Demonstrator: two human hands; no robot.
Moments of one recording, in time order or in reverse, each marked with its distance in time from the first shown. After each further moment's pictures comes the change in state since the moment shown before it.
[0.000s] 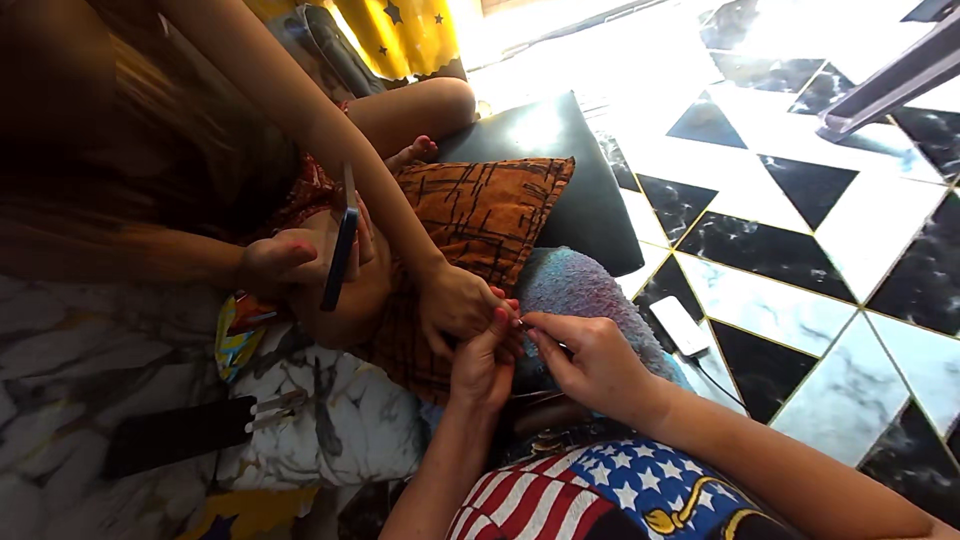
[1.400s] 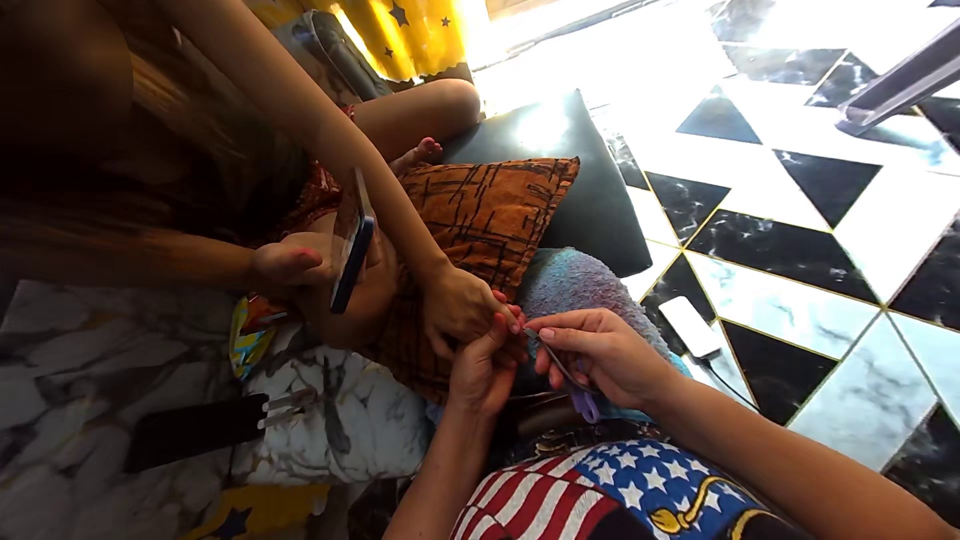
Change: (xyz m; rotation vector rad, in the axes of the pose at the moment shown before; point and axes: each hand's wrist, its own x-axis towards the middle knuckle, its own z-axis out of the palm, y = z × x) left_hand -0.001 0.005 -0.009 -0.091 -0.120 -0.068; right_hand 0.005 0.004 -0.022 1.195 -0.241 0.690
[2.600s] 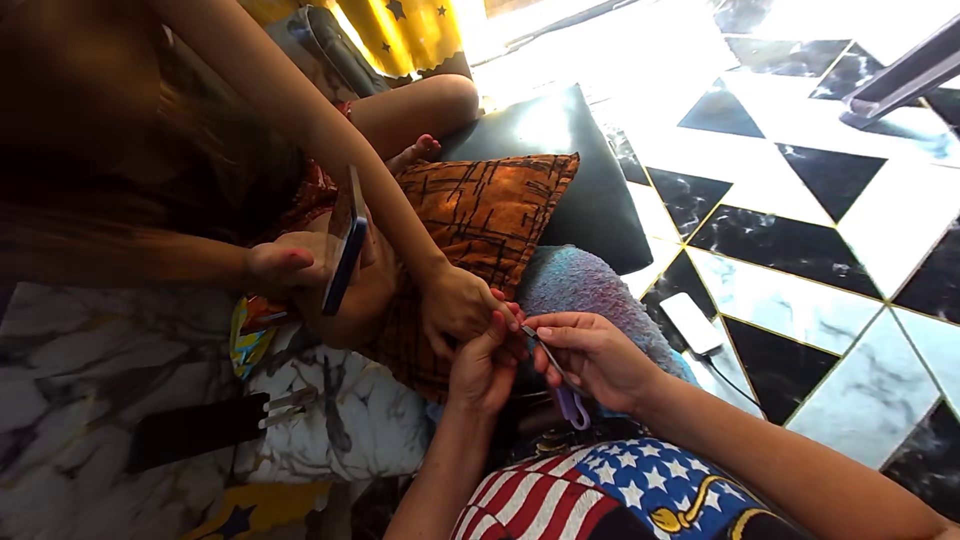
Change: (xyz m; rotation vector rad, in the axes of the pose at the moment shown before) left_hand 0.001 -0.001 0.000 -0.033 0.001 0.001; right_hand 0.004 0.009 0.003 0.203 0.034 0.080
